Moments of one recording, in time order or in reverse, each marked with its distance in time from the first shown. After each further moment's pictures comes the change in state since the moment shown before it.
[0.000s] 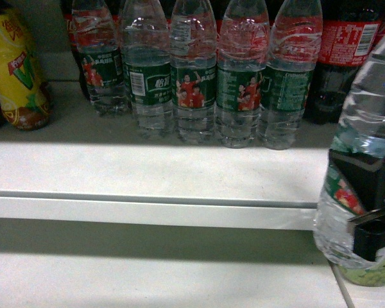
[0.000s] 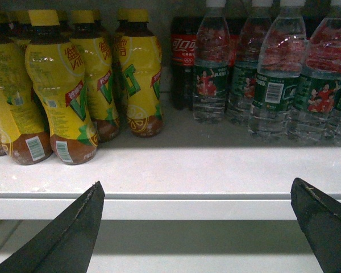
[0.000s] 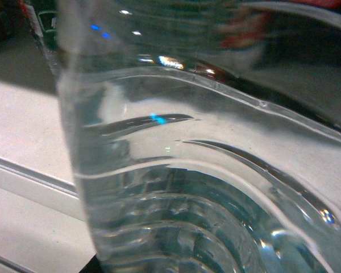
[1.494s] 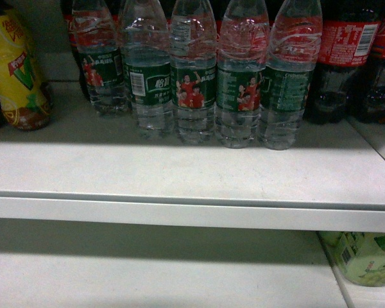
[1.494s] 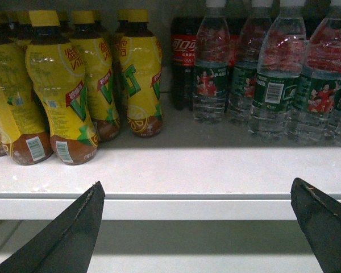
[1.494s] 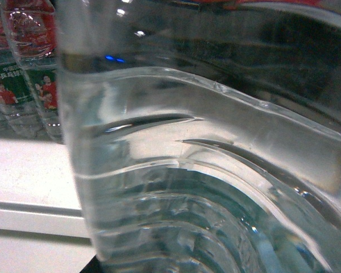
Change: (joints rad) left arm 0.000 0.000 0.000 0.000 0.000 0.000; right arm -0.319 -0.603 -0.184 -0.304 -0.066 0.018
